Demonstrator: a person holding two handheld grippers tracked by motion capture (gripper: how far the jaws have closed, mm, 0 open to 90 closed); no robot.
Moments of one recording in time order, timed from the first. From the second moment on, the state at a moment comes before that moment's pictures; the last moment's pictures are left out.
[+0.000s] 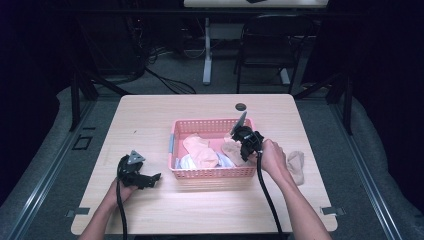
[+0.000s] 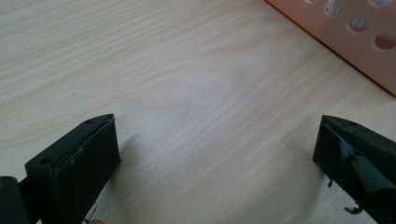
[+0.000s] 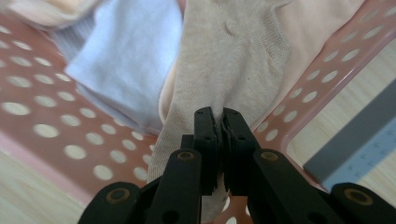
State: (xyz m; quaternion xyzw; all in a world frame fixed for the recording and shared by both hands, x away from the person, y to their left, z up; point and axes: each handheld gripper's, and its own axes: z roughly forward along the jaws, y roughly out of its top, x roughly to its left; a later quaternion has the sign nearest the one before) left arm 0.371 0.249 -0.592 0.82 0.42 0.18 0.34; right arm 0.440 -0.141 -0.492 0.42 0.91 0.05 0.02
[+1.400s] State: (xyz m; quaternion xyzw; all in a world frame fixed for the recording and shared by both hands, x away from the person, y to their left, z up) left arm 0.371 0.249 -0.592 0.82 0.43 0.18 0.34; right arm 0.412 -0.154 -0.358 0.39 0.91 0.11 0.09
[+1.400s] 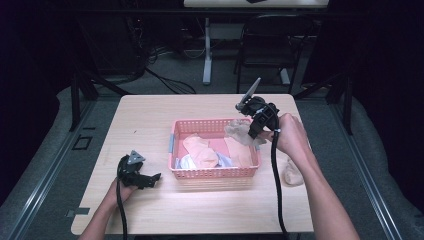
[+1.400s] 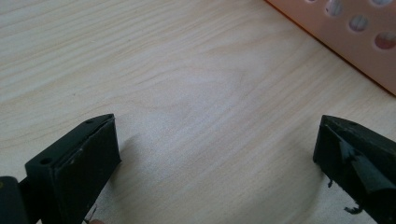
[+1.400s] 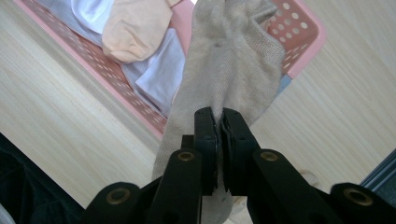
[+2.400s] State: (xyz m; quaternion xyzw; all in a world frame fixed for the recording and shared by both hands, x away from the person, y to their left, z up) left arm 0.371 0.249 -0.592 0.82 0.43 0.18 0.34; right arm 0.395 -0.279 -0.369 0.49 0.86 0.09 0.09
